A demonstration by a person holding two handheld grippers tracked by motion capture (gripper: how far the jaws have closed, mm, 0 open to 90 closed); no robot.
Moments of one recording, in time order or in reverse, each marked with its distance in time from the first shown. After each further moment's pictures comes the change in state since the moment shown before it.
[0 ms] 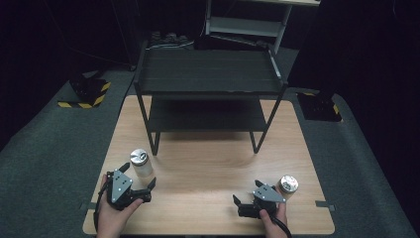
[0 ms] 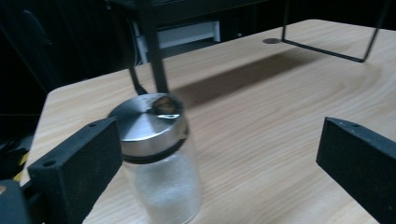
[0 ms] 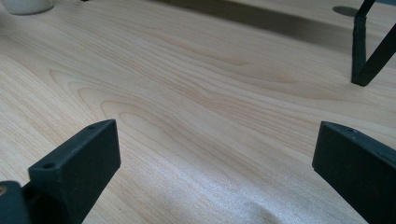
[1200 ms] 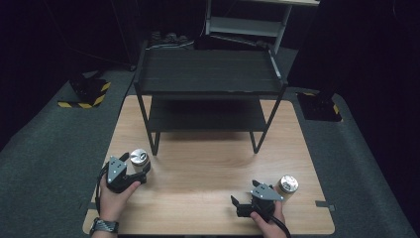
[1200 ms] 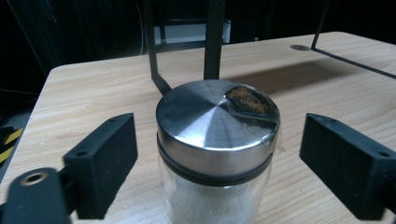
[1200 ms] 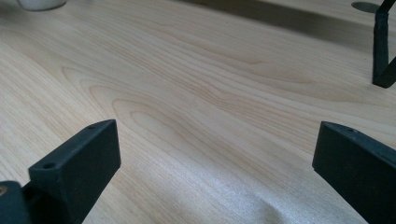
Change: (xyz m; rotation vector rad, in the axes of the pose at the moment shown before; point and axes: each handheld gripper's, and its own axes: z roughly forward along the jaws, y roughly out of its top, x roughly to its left) left arm 0.037 -0.019 0.043 -0.016 0.000 -0.126; right arm -0.003 0.005 0.005 0.016 0.038 -0.009
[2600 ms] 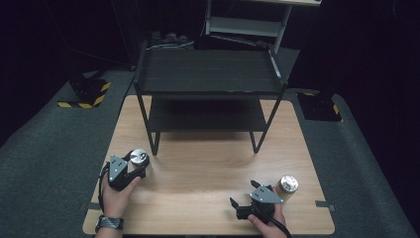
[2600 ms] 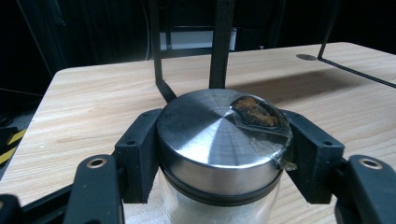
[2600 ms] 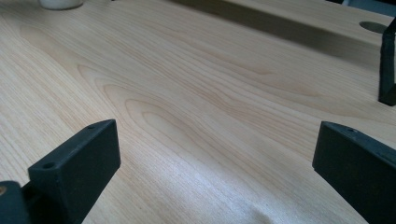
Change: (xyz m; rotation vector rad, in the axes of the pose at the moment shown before) left arm -0.006 -0.004 0.006 -0.021 0.028 -0.030; right arm 0.000 -0.006 -0.004 -0.032 0.023 -0.067
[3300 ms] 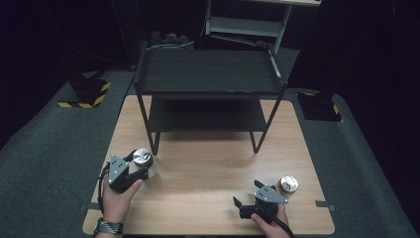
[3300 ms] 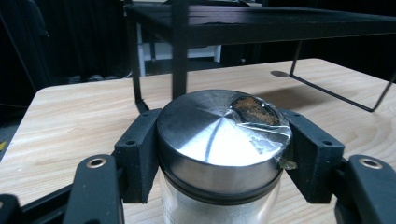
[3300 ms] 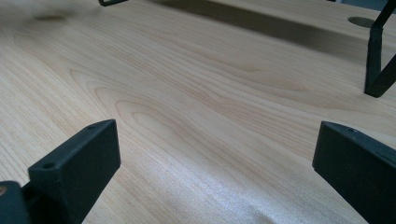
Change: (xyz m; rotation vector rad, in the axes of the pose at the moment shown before) left arm -0.014 0.021 -0.015 -0.034 -0.057 0.006; right arm -0.007 -0.005 -0.005 -0.015 -0.005 0.042
